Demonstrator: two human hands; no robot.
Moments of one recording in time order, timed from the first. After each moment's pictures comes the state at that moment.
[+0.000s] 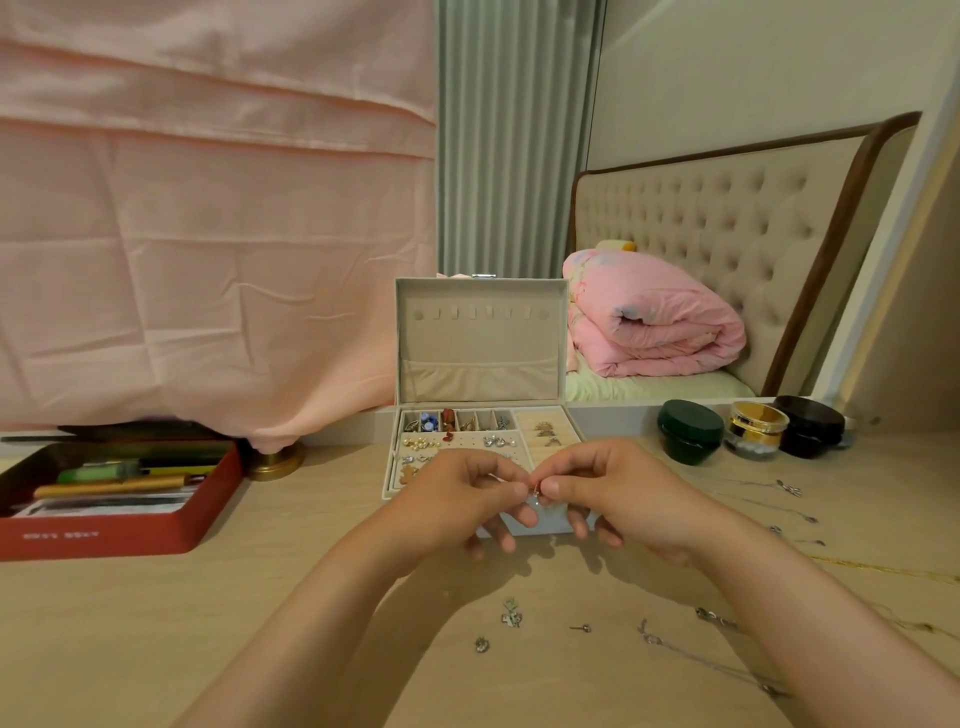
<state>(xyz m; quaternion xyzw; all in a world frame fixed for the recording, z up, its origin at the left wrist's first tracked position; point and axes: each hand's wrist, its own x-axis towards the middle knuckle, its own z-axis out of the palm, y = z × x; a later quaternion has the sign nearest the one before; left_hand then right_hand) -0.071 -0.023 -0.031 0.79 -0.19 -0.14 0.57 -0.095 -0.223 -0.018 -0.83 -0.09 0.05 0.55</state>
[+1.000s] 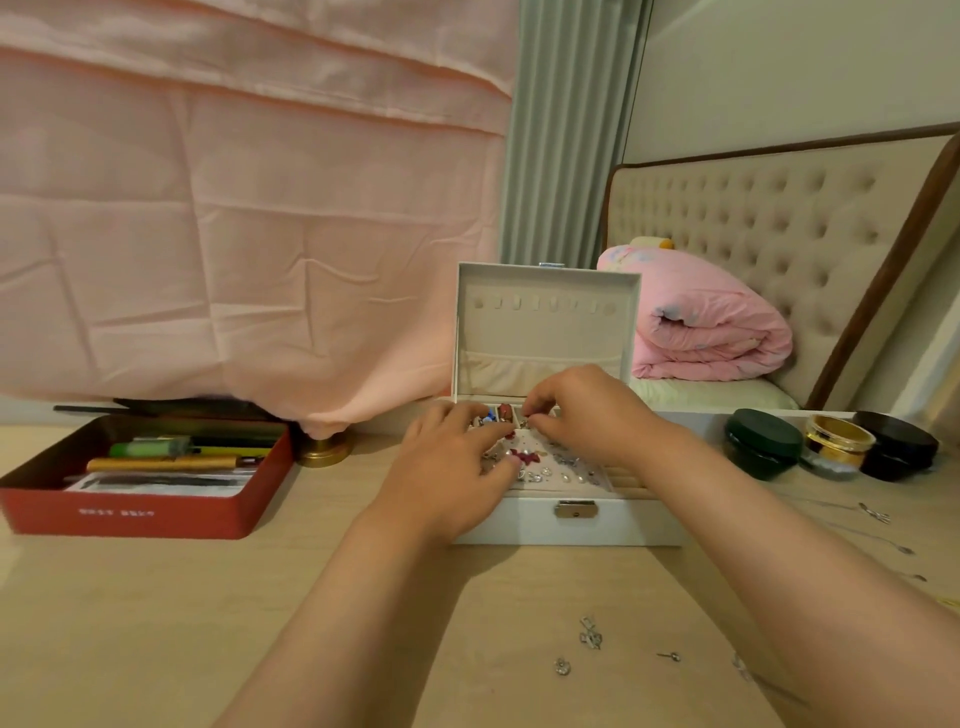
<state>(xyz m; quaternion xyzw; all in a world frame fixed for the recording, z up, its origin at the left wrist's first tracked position) -0.019 0.033 -0.053 0.95 -0.19 0.14 0.19 0.014 -0.152 -0.003 -0.97 -0.18 -0.13 0.12</state>
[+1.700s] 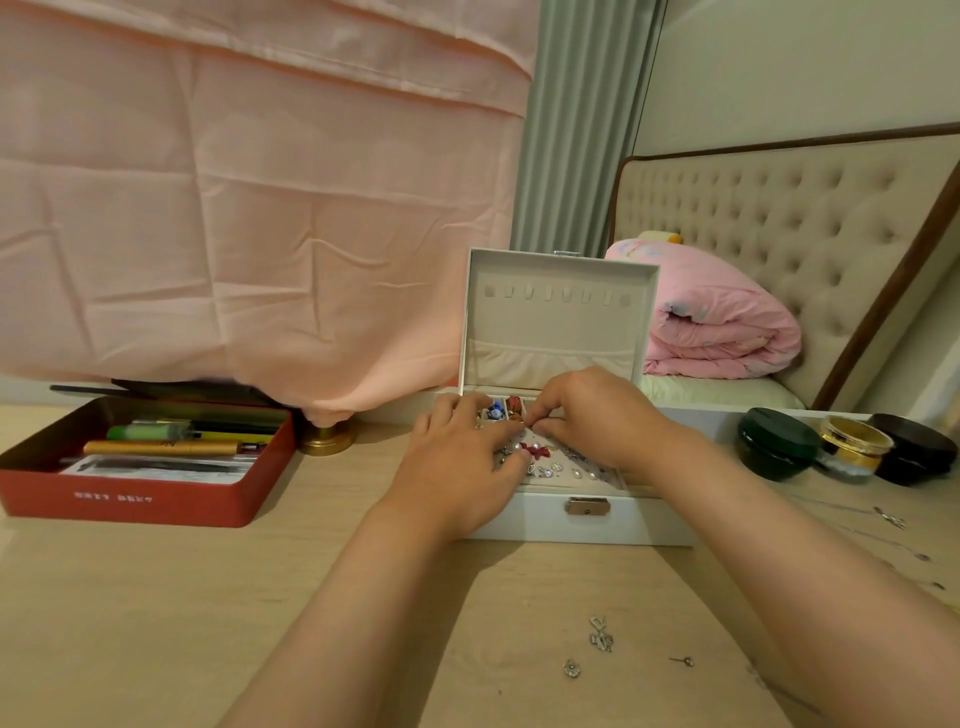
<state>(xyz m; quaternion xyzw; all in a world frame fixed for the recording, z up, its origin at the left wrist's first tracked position) -0.017 0.028 -0.057 0.96 -0.18 0.14 0.18 0.025 -0.152 -0.012 -0.97 -0.19 -0.12 0.06</state>
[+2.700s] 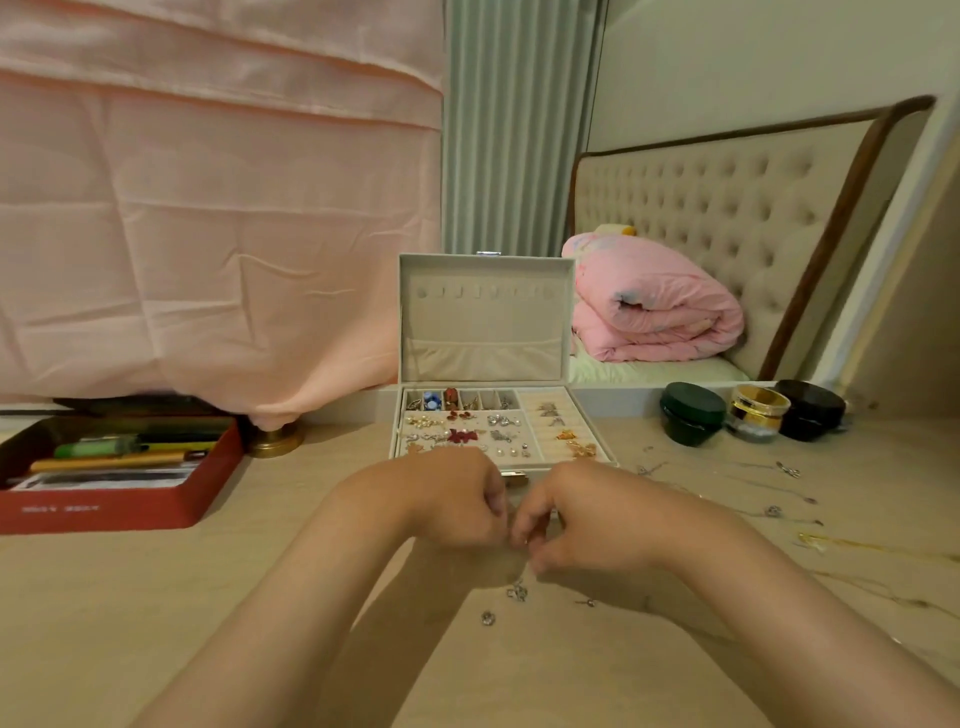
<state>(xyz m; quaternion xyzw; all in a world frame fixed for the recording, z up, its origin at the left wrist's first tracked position) -0.066 -0.017 -0.017 0.94 -0.27 -0.15 0.15 -0.105 -0.196 -0.019 -0.96 -0.21 0.10 0.14</state>
